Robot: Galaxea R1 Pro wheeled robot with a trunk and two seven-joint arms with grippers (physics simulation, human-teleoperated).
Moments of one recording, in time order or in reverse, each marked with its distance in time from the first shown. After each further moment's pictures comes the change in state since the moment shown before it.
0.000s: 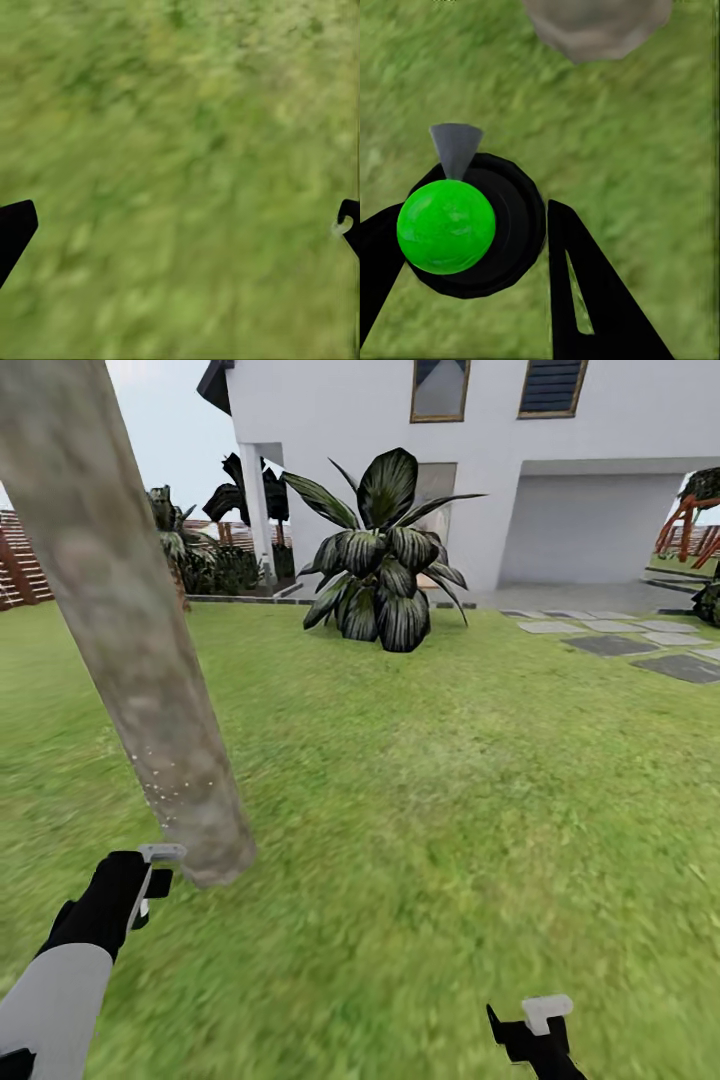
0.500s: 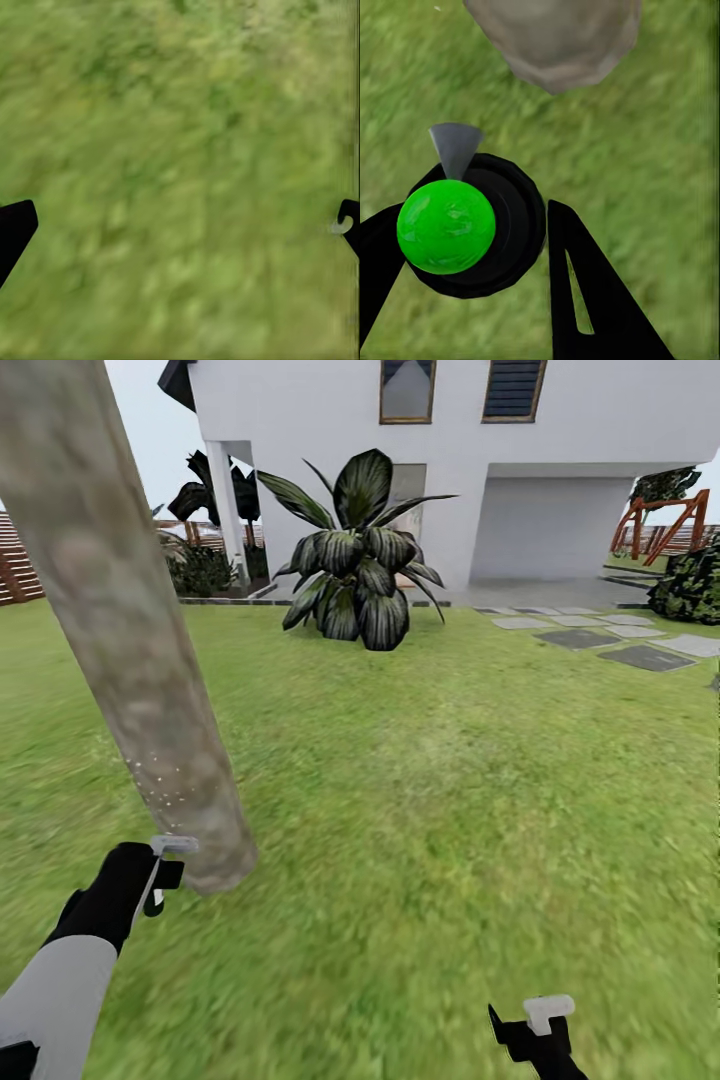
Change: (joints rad) left arm -0.020 0.004 -0.066 -0.002 -0.007 0.000 -0.076; right arm 0.000 -0.005 0.000 0.000 0.000 0.000 0.000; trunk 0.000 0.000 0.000
